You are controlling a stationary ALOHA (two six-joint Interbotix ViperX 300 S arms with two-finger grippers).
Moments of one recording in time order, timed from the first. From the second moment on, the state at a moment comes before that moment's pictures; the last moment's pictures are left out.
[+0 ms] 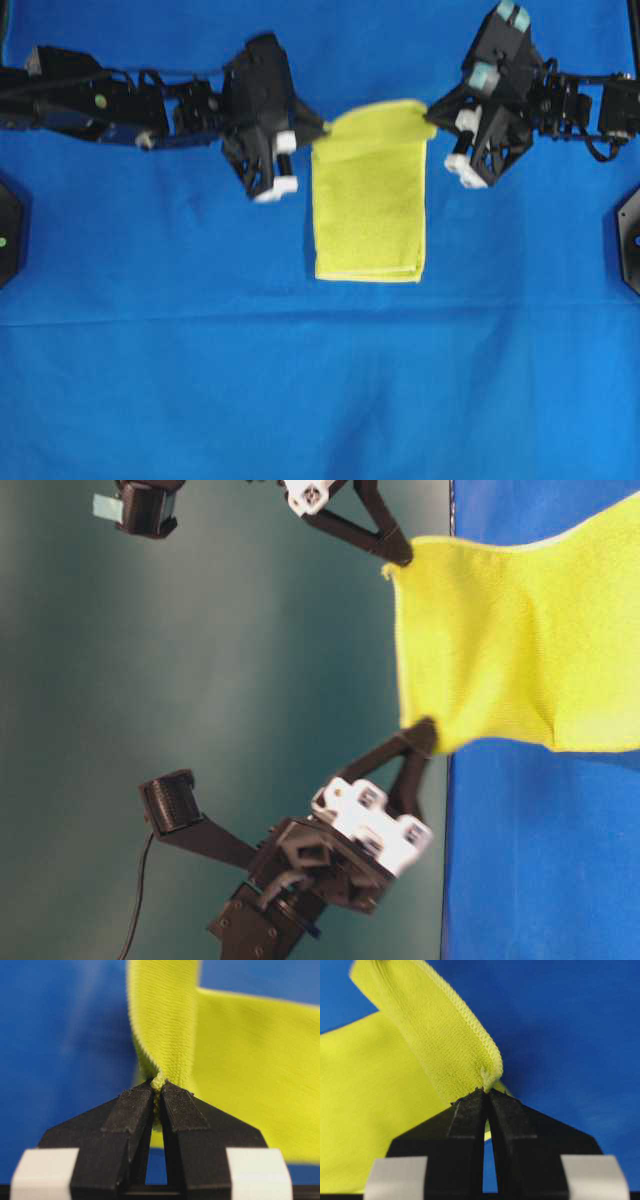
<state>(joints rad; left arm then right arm) 0.20 0.10 0.62 -0.03 -0.08 0.11 -0.29 -0.30 0.89 -0.30 0.19 0.44</state>
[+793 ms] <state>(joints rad) -0.05 0.25 0.62 -0.03 -0.11 0.03 -0.04 -0.12 0.95 -0.30 0.07 0.61</state>
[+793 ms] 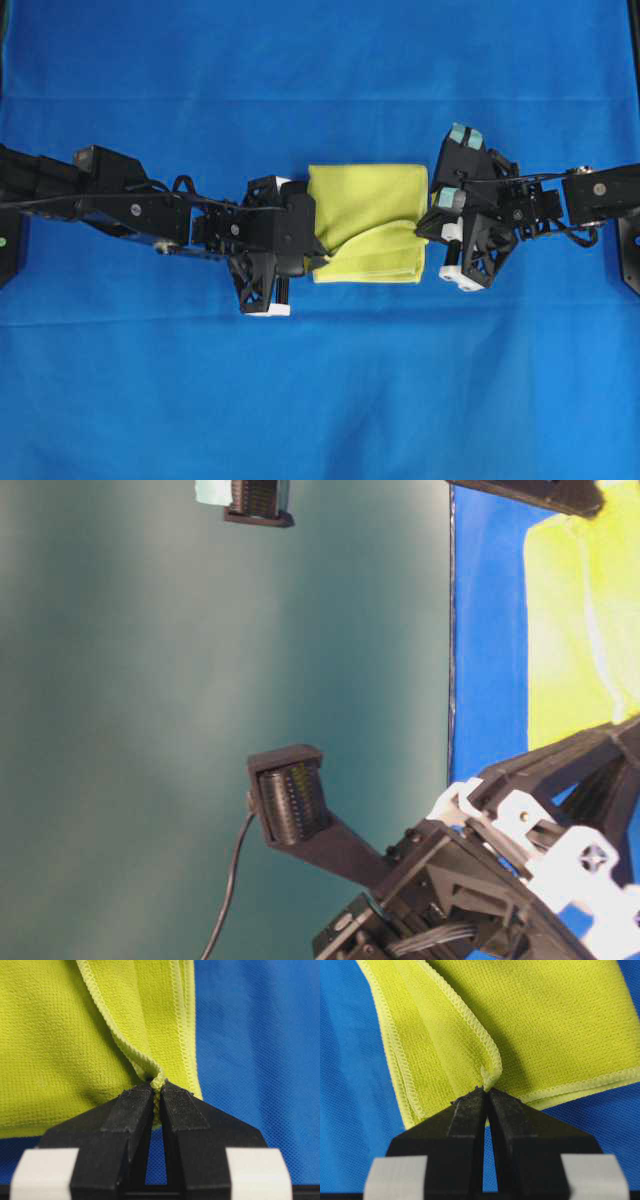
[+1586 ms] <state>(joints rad) -0.04 0.20 0.62 -0.03 -0.11 0.04 0.01 -0.13 0.93 -0.29 0.09 0.61</state>
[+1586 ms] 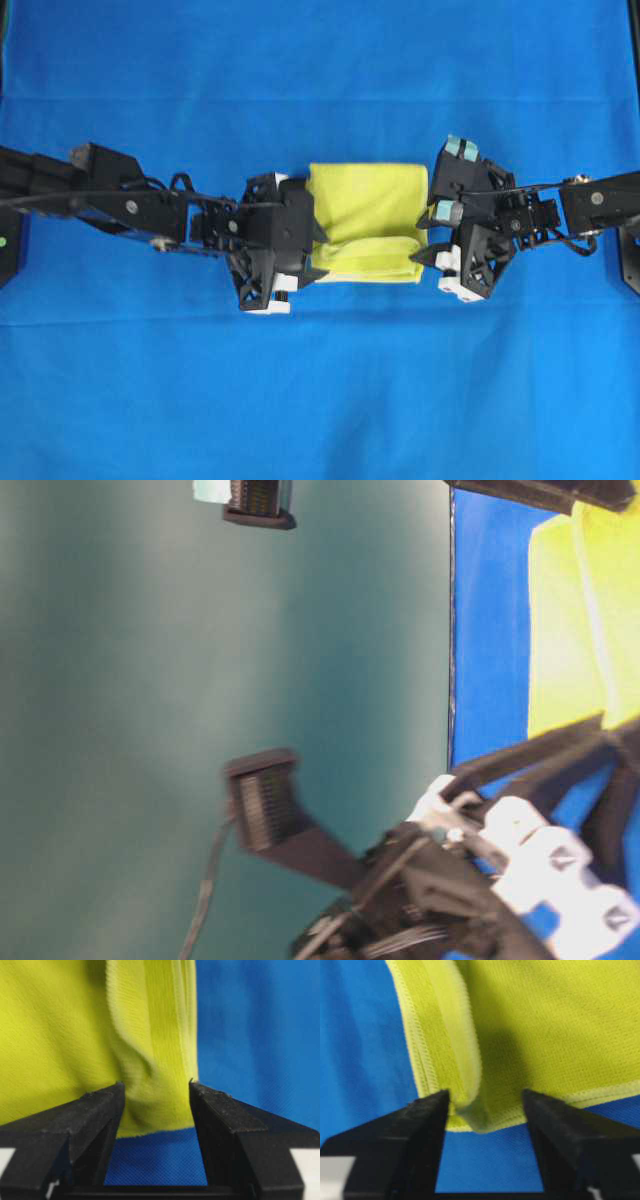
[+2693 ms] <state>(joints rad) -0.05 -0.80 1.10 -0.03 -0.11 0.05 0.01 -1.07 1.13 -0.52 0.31 0.60</state>
